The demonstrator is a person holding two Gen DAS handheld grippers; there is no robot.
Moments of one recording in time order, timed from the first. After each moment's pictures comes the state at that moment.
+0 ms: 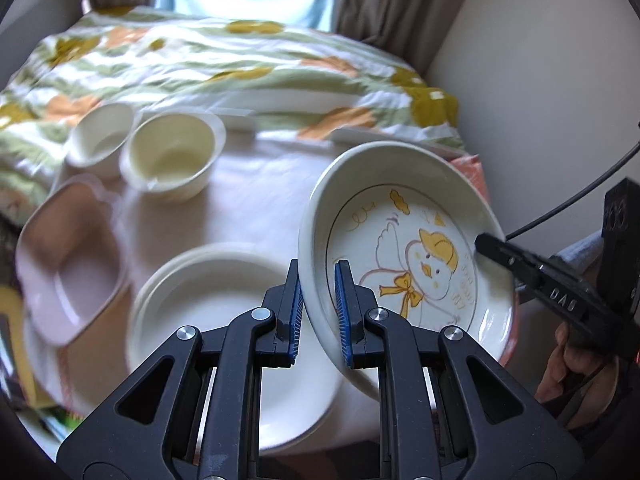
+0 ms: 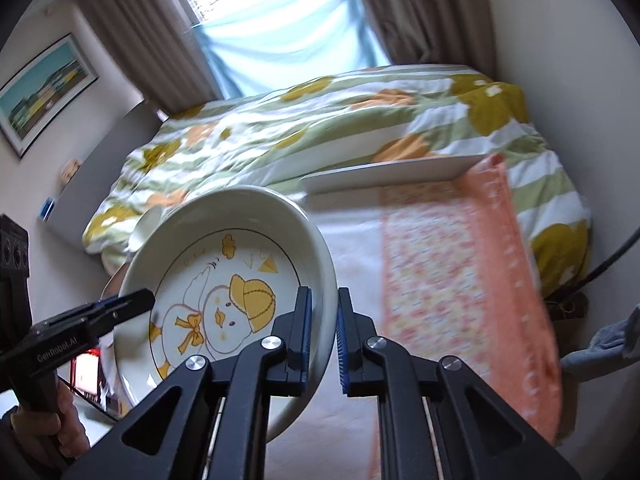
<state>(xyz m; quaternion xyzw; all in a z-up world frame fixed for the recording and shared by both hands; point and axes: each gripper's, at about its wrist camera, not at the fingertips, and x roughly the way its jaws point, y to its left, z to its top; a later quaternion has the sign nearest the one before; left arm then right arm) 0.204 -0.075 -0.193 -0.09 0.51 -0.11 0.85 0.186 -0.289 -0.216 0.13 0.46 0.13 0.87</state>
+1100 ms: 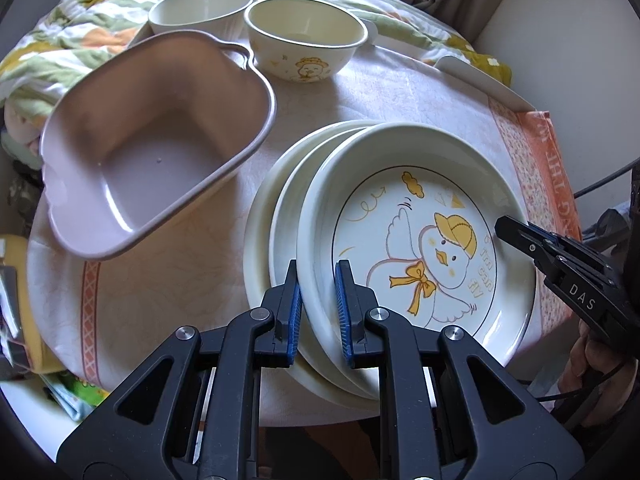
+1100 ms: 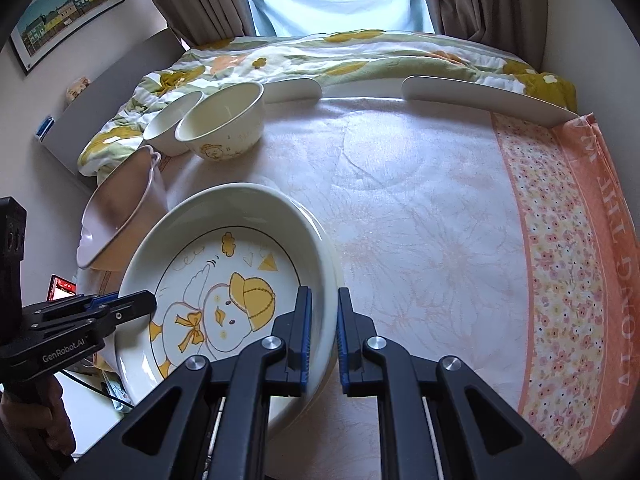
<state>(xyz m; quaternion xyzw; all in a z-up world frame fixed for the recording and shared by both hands) 0.166 0.025 -0.286 -0.09 0.56 -0.06 0.82 0.163 -0.163 -0.290 0.05 0.50 0.14 0.85</state>
